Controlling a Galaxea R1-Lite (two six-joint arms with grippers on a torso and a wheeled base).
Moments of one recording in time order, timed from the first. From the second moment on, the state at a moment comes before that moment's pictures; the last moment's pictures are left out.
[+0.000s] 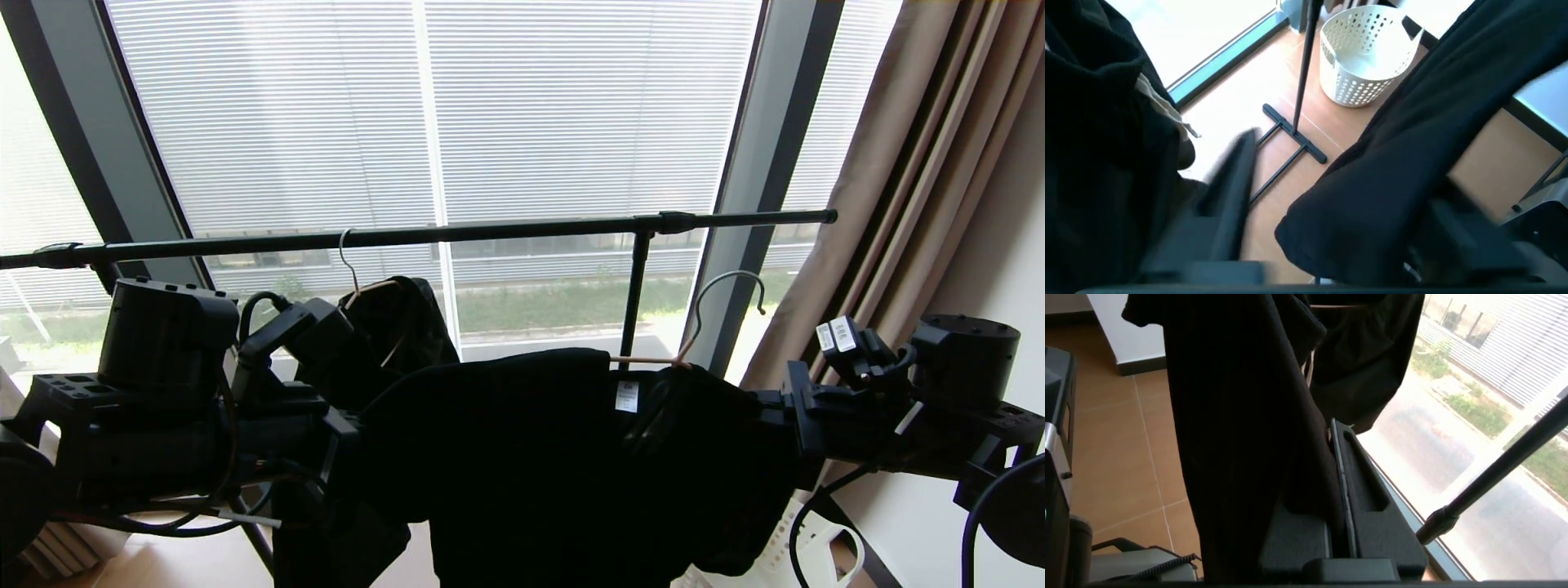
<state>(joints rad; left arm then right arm) -0.37 1.52 -0.69 -0.20 -0.36 0.11 0.13 1.80 -0.47 -1.01 0.99 -0.27</state>
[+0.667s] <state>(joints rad) -0.32 1.39 -0.60 -0.20 -0.36 0.06 0.08 1.83 -0.50 -1.01 0.99 -0.26</state>
